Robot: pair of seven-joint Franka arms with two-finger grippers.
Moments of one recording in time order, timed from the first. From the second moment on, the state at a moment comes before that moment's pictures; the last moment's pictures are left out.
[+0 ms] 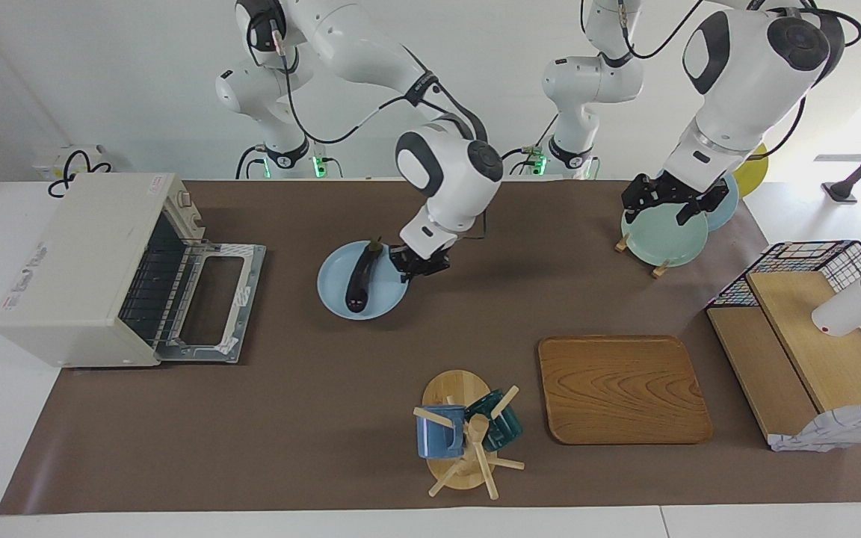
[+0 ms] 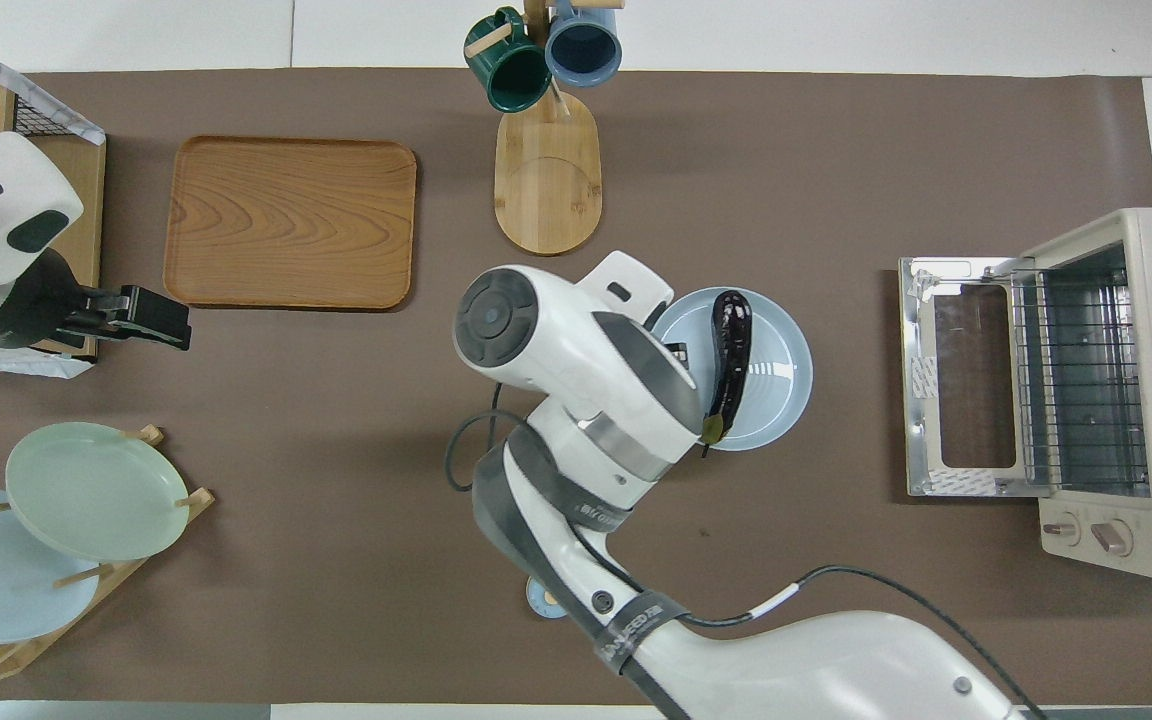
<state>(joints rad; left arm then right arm) -0.11 -0.02 -0.04 -1.71 -0.04 1.61 -0.03 0.69 0.44 -0.09 -1.56 -0.26 1.73 0.63</state>
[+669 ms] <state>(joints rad) -0.11 -0.03 -0.03 -1.71 -0.04 1.60 -0.03 0.26 0.10 -0.09 -1.95 -0.26 1.79 0.23</state>
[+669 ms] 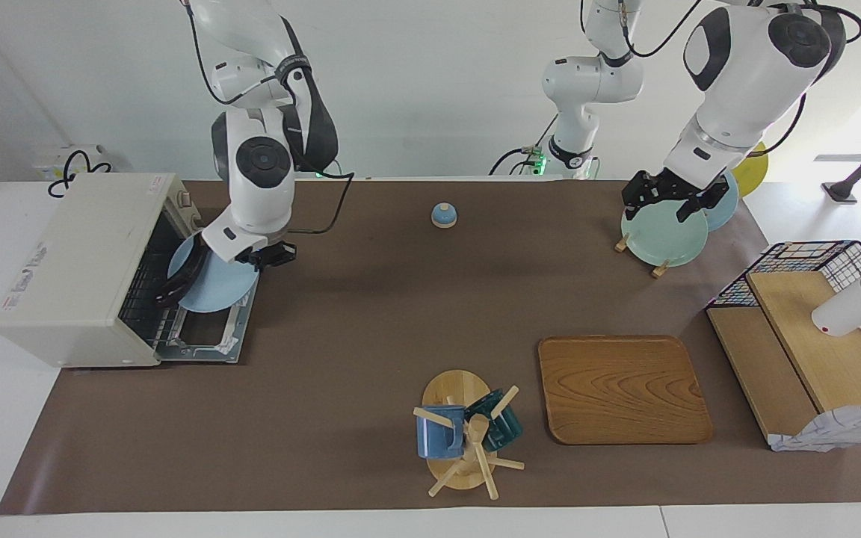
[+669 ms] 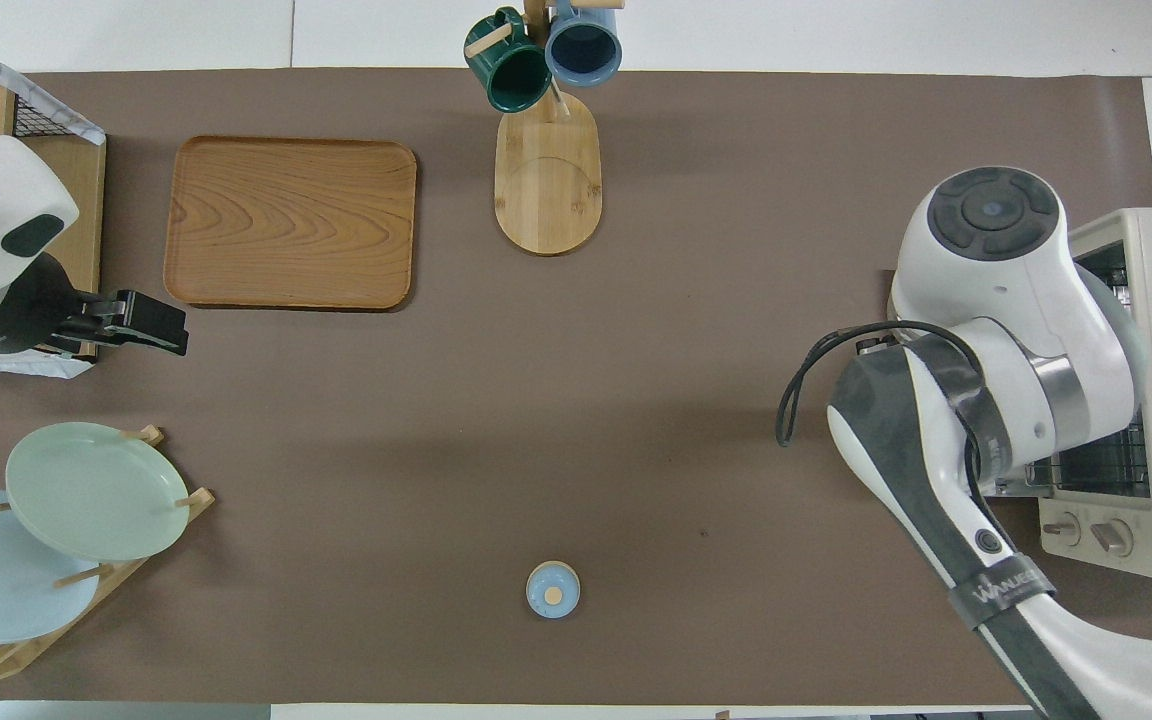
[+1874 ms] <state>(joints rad) -0.11 -0.04 -0.04 -1.71 -0.04 1.59 -0.03 0.04 0.05 -0.09 -2.14 -0.27 2.02 -0.02</state>
